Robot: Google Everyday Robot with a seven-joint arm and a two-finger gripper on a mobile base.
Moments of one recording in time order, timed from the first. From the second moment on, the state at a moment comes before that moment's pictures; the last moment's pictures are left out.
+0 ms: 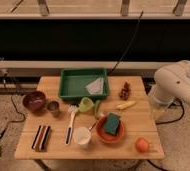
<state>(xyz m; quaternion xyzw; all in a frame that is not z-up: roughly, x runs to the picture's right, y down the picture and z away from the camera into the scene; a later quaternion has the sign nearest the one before) 0.285 0.107 0.684 -0.28 0.02 0.02 0.96</state>
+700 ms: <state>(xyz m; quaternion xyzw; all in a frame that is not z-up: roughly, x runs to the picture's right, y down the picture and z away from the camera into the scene) 0.276 0.095 0.741 -0.30 -0.02 0.00 0.95</state>
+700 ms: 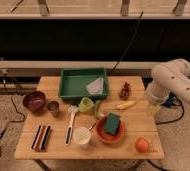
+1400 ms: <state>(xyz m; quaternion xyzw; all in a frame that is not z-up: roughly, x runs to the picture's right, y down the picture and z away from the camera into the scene) 0.233 0.098 0.881 -0.35 -0.06 -0.02 0.94</state>
